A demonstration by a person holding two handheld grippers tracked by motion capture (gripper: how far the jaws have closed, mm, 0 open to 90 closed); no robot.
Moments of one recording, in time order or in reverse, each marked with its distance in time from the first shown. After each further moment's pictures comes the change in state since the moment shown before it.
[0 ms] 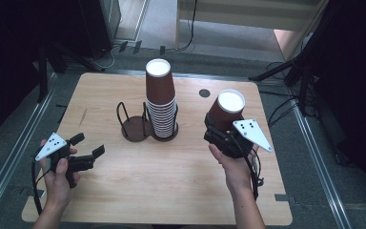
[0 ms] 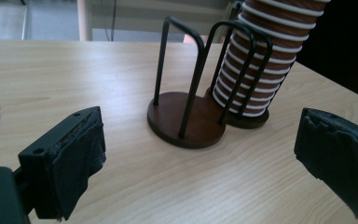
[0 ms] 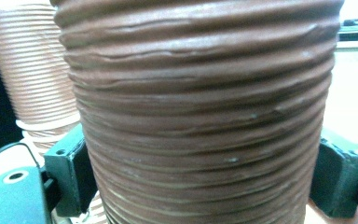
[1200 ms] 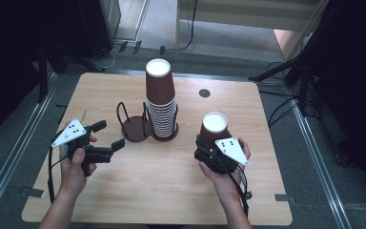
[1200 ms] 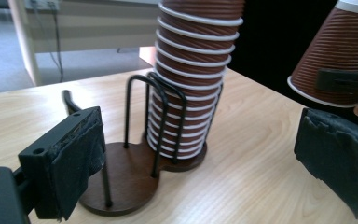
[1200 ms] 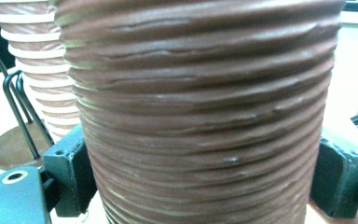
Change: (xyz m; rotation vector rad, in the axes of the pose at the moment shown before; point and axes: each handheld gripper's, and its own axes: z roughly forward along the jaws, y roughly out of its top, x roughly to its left) left arm -0.054 0.048 0.027 0.005 -0.194 0.113; right arm 0.015 -0.067 0.000 0.129 -0.038 -0.108
